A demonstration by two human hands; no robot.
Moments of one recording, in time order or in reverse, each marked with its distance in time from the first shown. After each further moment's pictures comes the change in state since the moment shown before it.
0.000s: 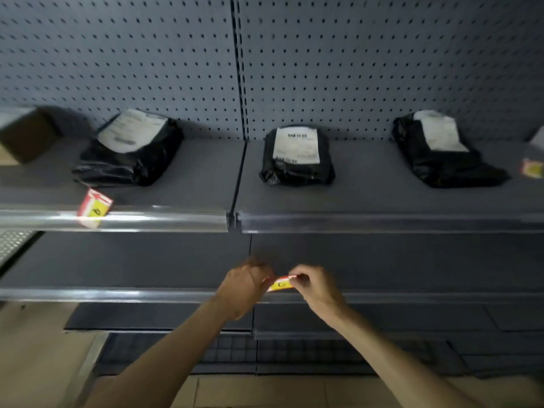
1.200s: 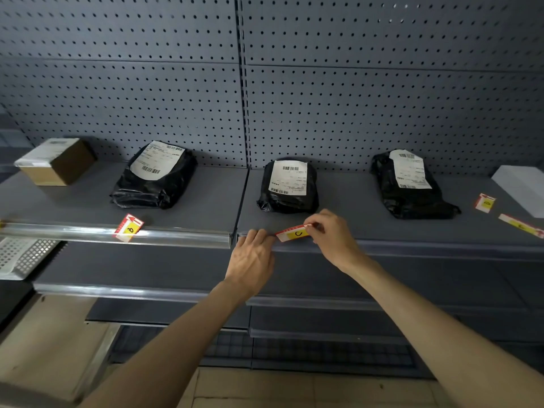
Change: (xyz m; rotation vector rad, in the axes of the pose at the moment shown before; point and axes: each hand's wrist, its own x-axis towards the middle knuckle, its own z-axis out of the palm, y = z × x) left_hand 0.017 0.087 -0.101 0.222 0.200 -0.084; right_hand 0.023 -0.109 -0.147 -0.105 0.159 -0.136
